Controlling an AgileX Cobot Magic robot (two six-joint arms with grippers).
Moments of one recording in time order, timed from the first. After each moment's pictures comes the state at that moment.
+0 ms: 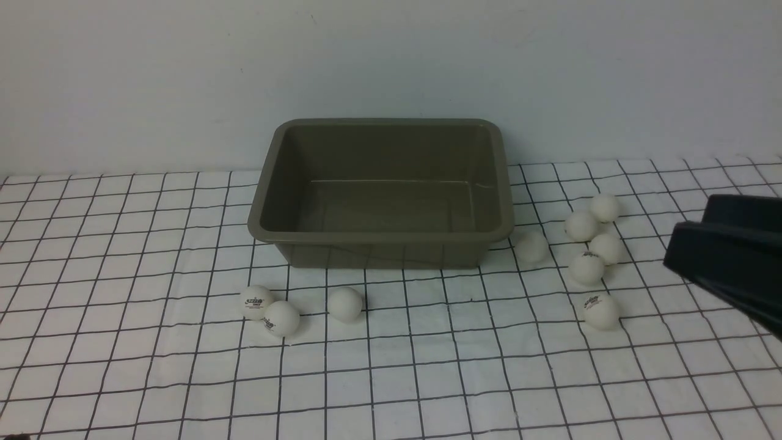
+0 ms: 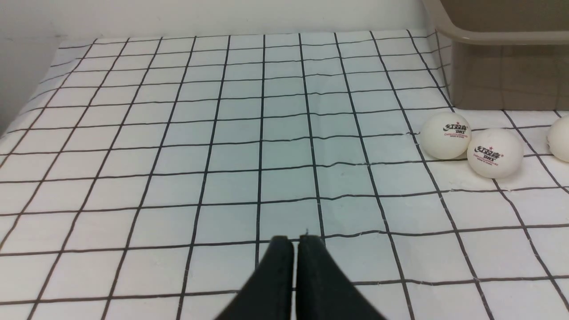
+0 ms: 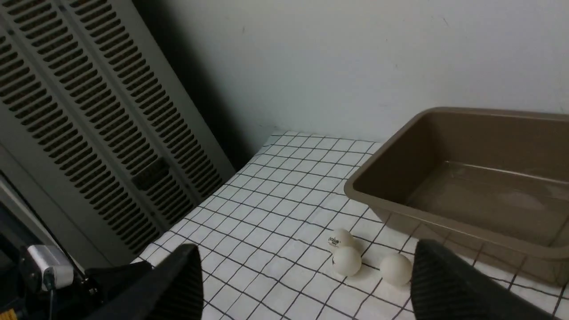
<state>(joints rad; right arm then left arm) -0.06 0.68 -0.67 -1.77 -0.86 2.12 0.13 -0.01 0.03 -0.18 0.38 0.16</state>
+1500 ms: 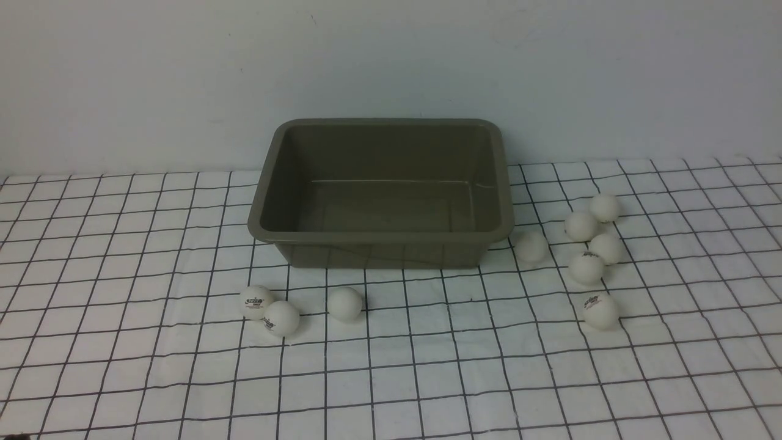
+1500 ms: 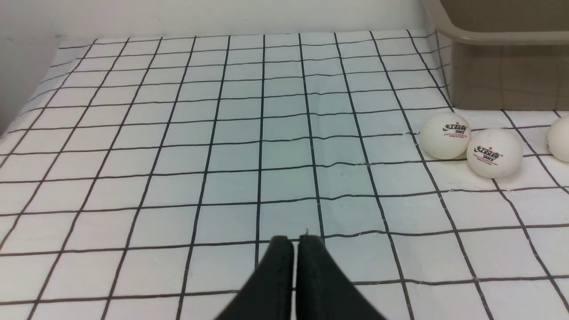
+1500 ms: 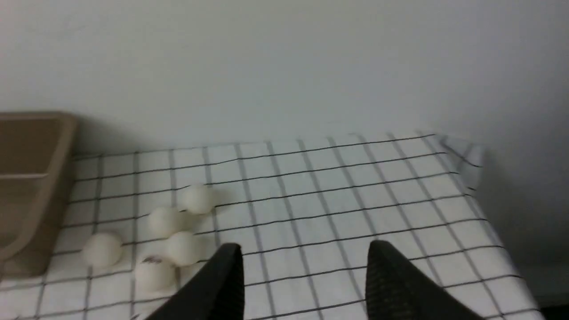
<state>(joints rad) -0.06 0.70 -0.78 -0.11 0.66 0.07 0.13 -0.01 0.03 -0.18 0.38 0.16</state>
